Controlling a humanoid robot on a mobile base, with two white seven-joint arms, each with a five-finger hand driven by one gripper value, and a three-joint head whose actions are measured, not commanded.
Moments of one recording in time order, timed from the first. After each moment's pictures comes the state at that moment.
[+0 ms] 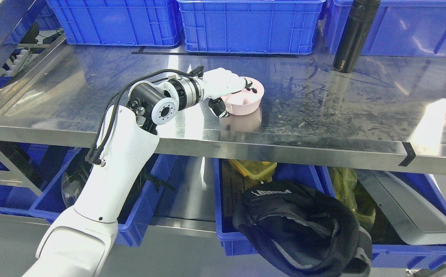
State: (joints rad) left arm -0.71 0.15 -0.41 -1.46 -0.92 -0.21 -0.90; right arm 0.00 0.00 0.05 0.00 0.06 -0.08 -0.03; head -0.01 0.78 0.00
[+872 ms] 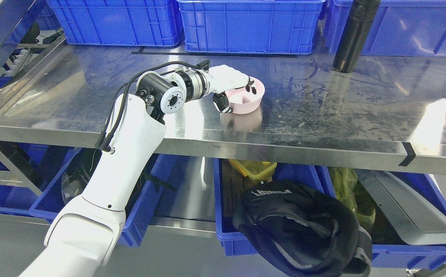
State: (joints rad) left arm -0.78 0.11 -0.42 -1.34 -0.93 -0.20 -0.91; right arm 0.00 0.00 0.05 0.00 0.06 -0.08 -0.03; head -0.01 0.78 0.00
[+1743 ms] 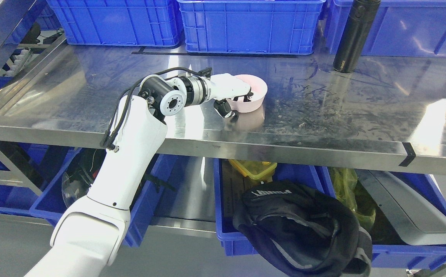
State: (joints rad) left arm -0.77 0.08 -0.36 -1.25 -0.93 -0.36 -0.92; right arm 0.00 0.00 0.05 0.00 0.06 -0.08 -0.03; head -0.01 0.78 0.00
